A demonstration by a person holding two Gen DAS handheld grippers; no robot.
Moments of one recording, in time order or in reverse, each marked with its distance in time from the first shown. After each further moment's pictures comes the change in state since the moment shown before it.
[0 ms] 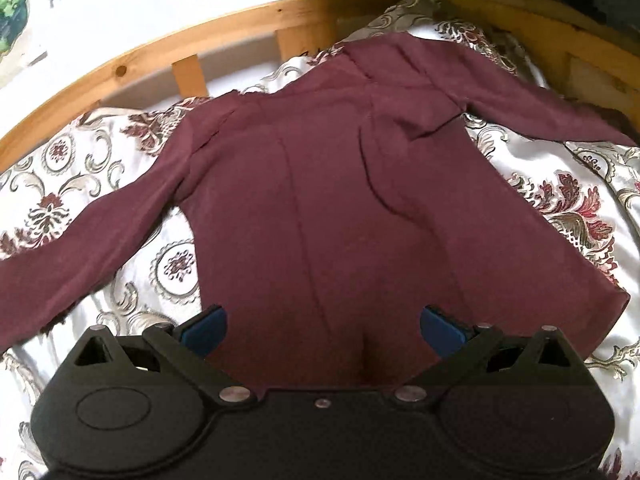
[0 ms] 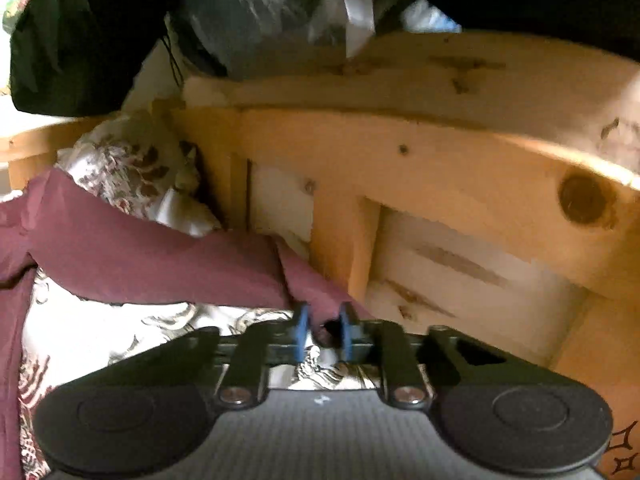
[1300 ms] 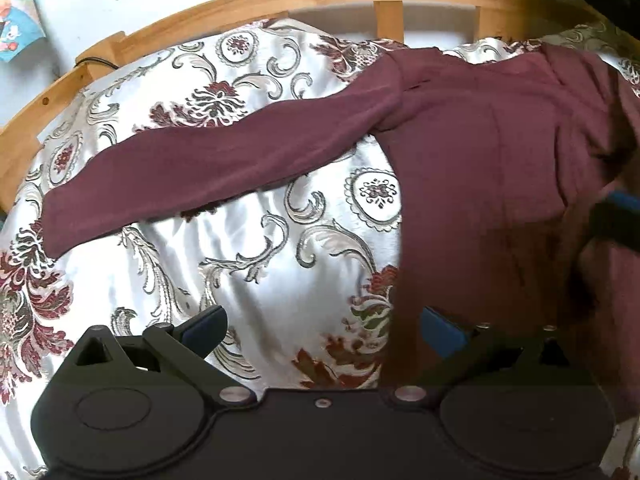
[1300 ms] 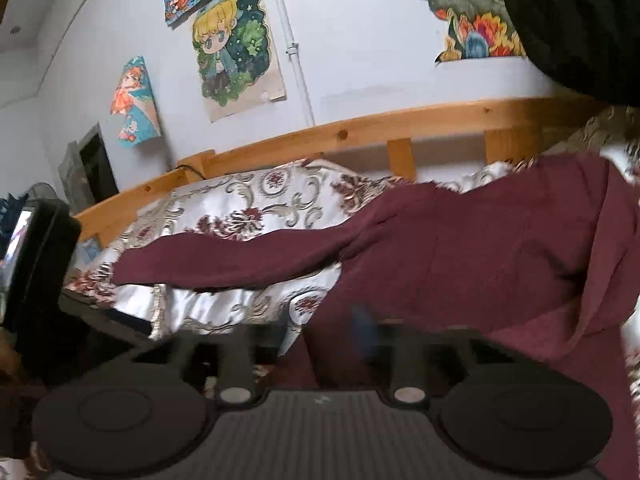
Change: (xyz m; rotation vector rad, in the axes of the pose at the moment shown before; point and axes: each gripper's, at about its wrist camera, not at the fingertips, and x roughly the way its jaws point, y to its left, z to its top) left arm -0.016 0.100 -0.033 -0.320 0.116 0.298; right arm -0.140 0.261 -0.012 -0.174 0.093 1.158
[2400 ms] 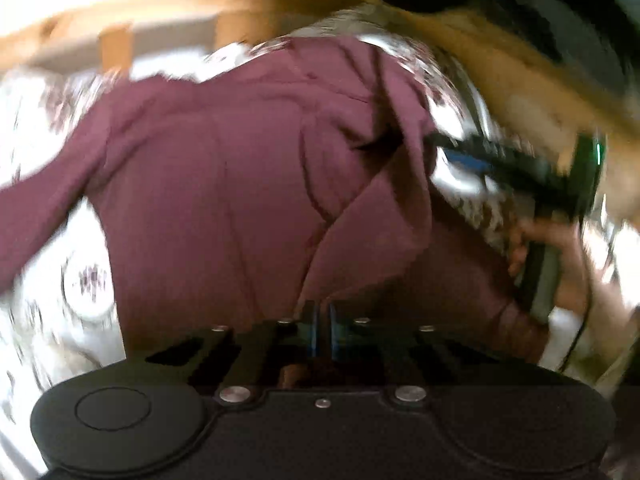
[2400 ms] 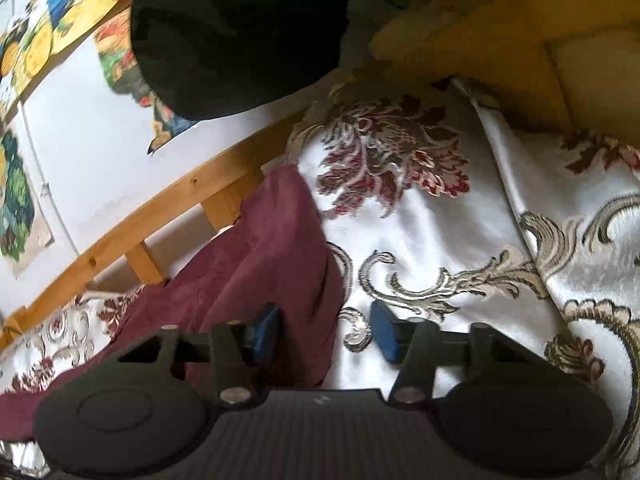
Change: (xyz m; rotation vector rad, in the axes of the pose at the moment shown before) left arm 0.037 -0.071 0.026 0.229 -0.040 -0.706; right arm 0.000 -0.237 -0.029 0.433 -0.288 -0.423
